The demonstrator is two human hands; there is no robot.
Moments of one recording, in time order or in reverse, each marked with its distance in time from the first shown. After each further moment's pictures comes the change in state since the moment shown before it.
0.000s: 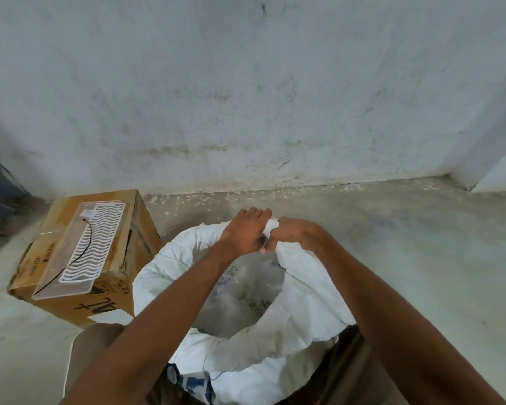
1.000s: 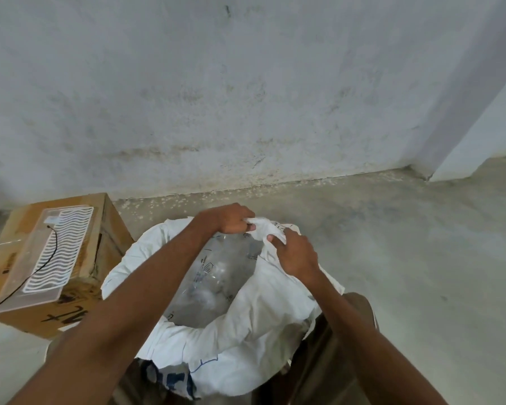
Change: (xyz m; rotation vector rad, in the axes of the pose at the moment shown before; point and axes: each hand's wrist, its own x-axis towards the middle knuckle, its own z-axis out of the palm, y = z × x) left_hand 0.038 0.007 -0.027 -0.220 -0.420 0.065; right_hand -0.051 0.086 0.047 -0.003 0.627 0.035
